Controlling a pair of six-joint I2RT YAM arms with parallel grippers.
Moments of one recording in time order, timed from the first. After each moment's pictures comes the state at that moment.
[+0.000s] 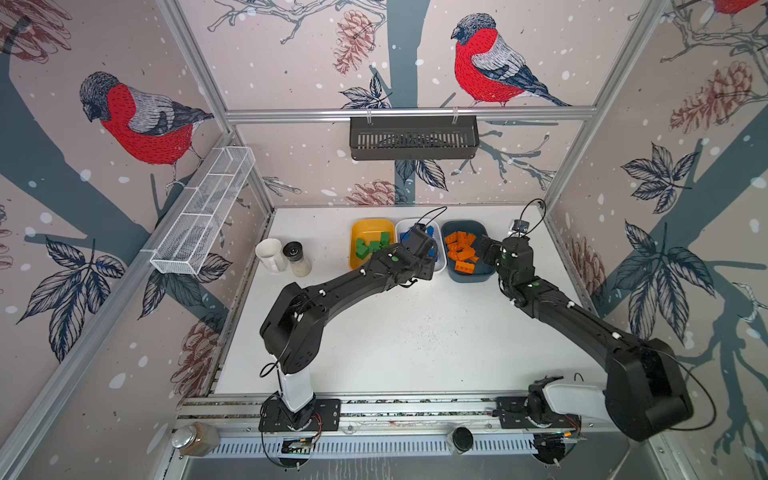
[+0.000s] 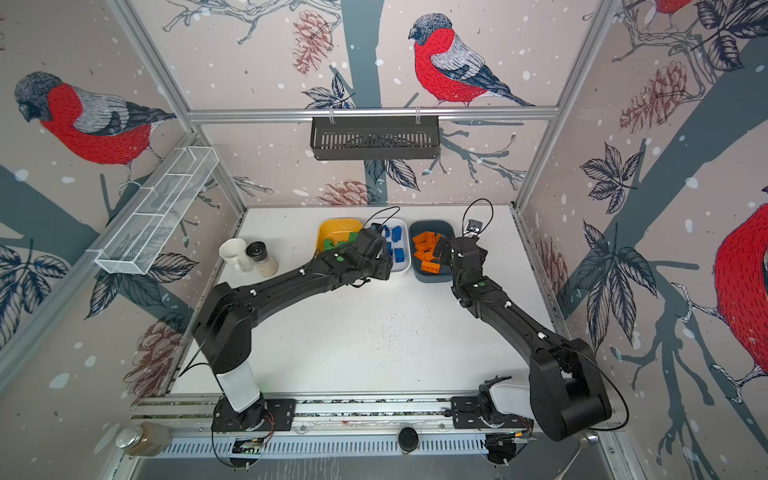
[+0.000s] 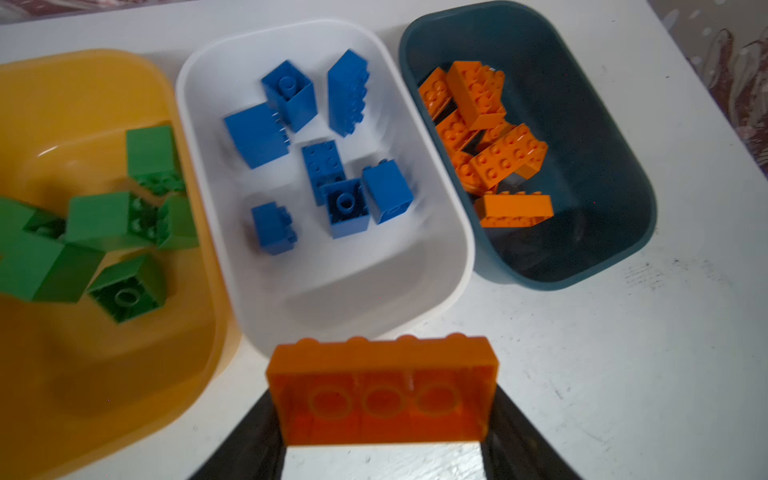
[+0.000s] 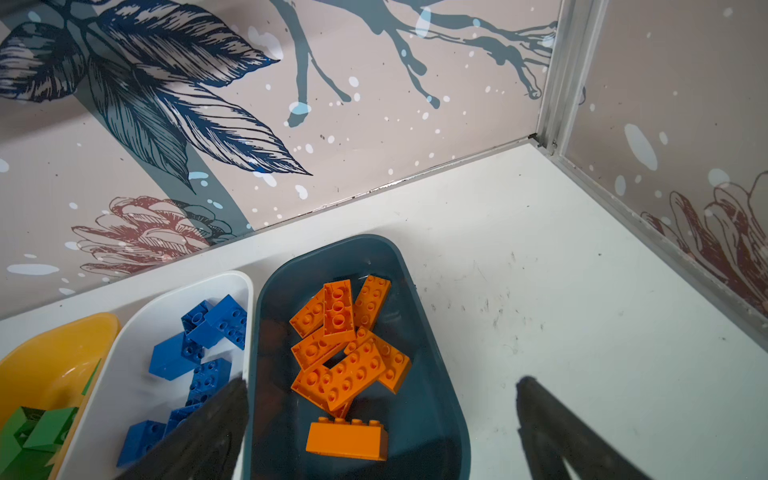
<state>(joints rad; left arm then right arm) -0.80 1.84 1.47 -0.41 -0.17 -0.39 0.33 1.28 0.75 0.16 0.37 0.39</state>
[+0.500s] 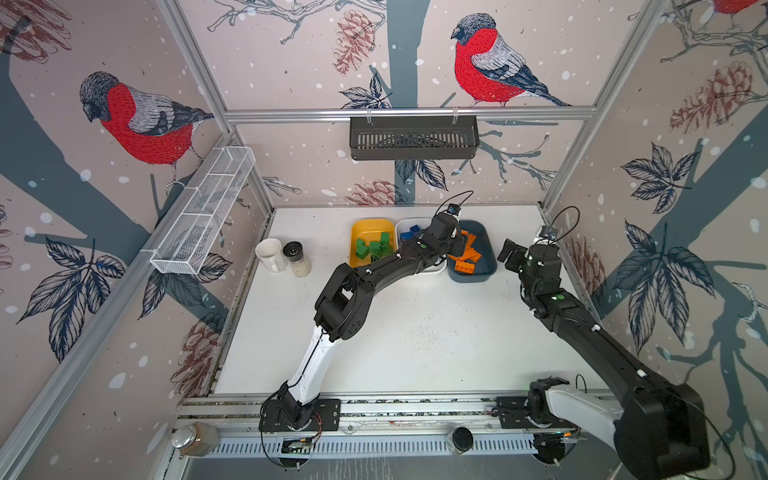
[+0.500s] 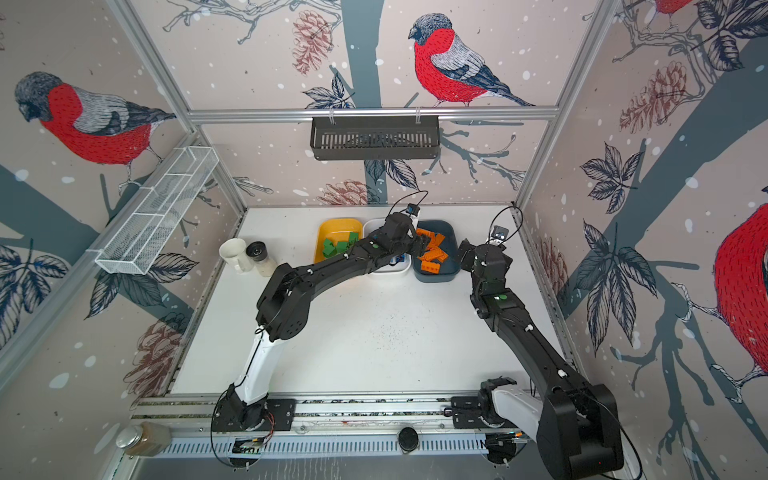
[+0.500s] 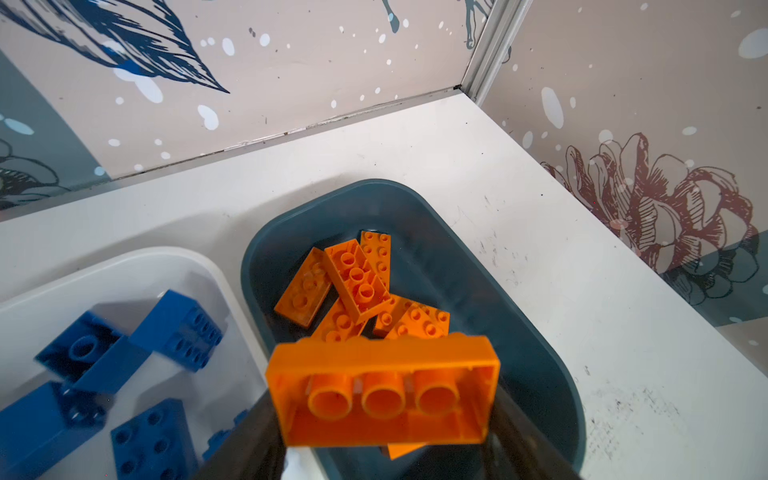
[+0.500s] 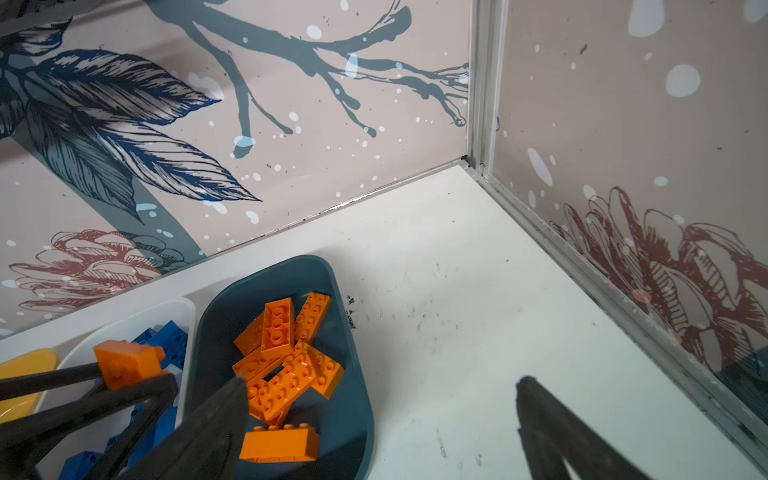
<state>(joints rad) -0.78 2.29 1.92 -0.12 -0.03 -0.24 0.19 1.08 0.67 0.07 0.34 0.34</state>
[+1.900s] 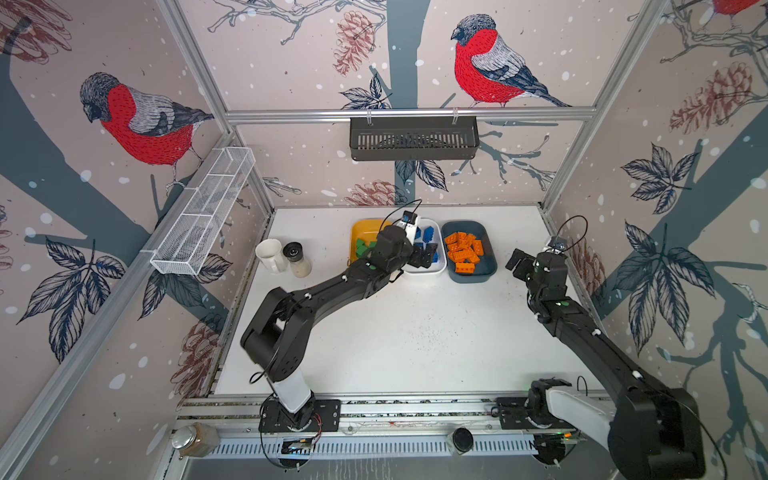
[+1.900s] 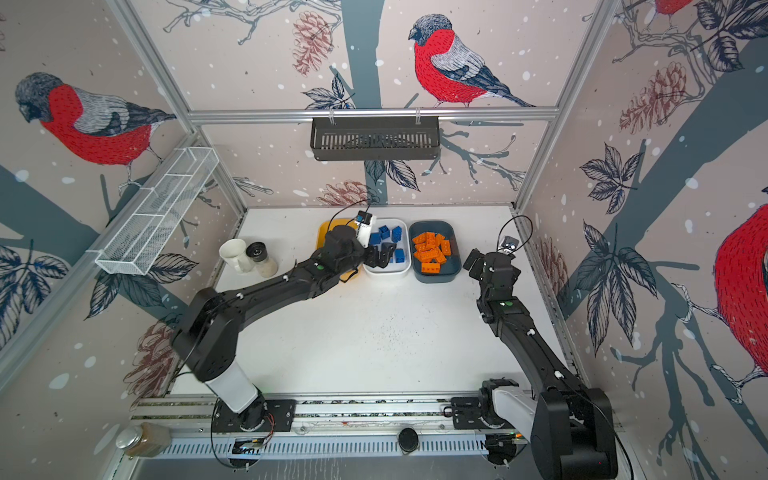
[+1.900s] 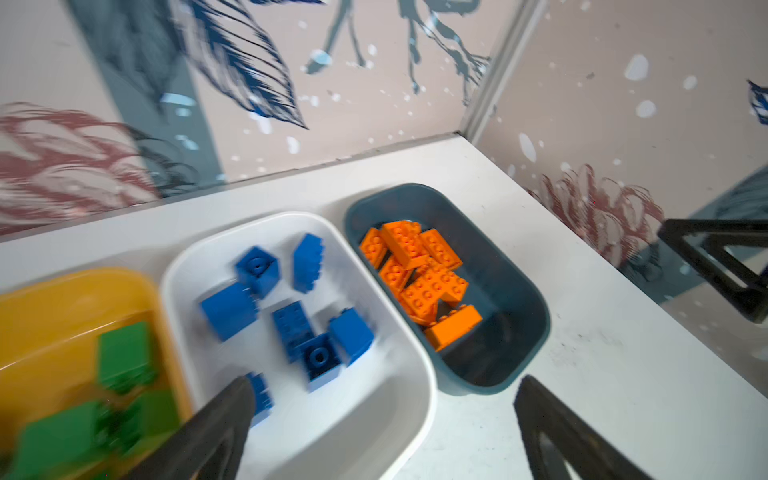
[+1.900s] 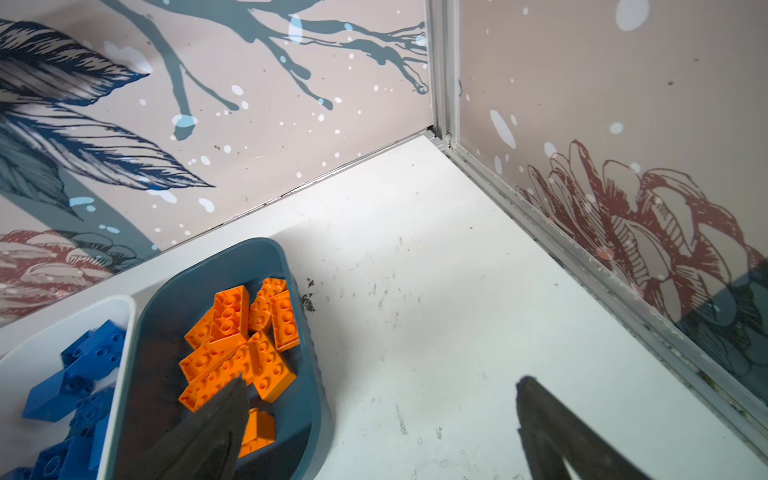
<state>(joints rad) -0.66 1.63 1.08 0.19 -0.01 -0.23 0.09 1.08 0.58 0.10 0.32 0.37</state>
